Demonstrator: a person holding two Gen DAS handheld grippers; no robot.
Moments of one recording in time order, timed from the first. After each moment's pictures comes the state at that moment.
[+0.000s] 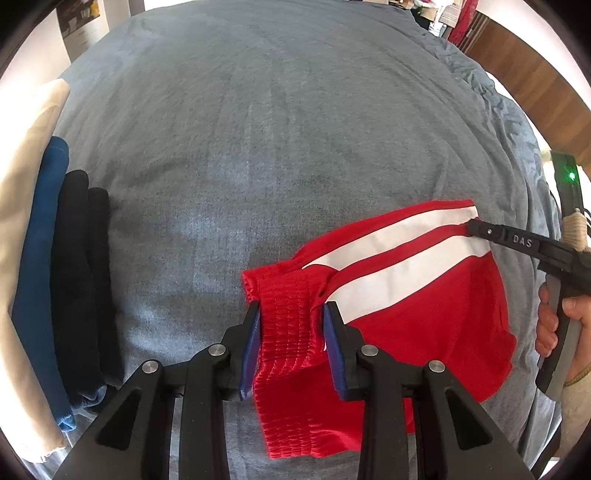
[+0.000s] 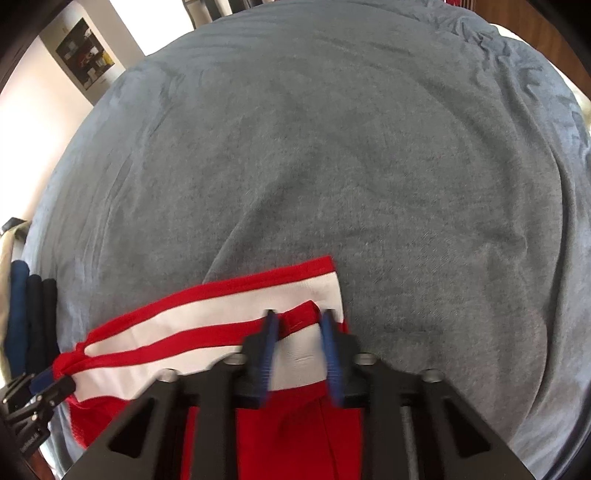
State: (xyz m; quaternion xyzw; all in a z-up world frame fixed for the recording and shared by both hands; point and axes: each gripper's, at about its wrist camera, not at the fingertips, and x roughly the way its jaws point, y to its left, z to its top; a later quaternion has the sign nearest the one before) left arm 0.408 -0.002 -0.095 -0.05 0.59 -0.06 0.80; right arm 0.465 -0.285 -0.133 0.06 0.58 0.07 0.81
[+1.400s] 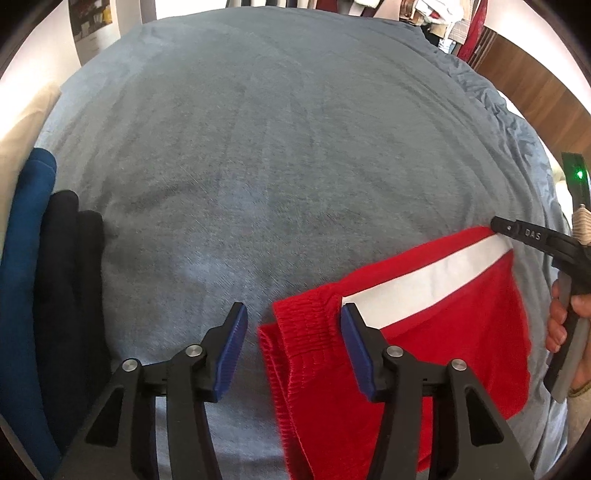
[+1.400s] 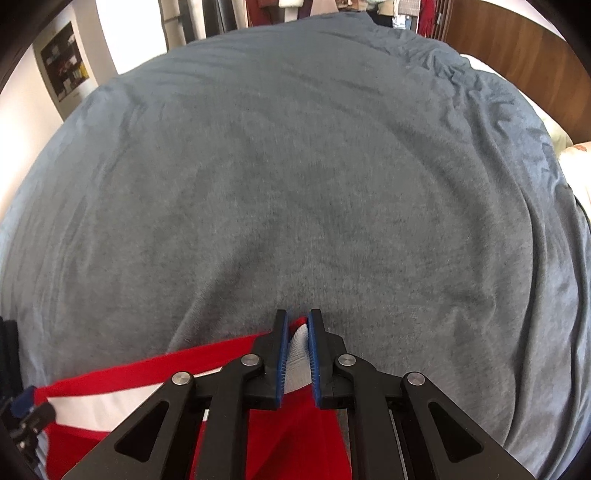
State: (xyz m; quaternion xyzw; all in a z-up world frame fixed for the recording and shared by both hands) left arm 0.436 0.009 -0.118 -0.06 0.56 -0.04 0.83; right arm 0.498 -0.289 -0.129 0.02 0.53 -0.02 0.85
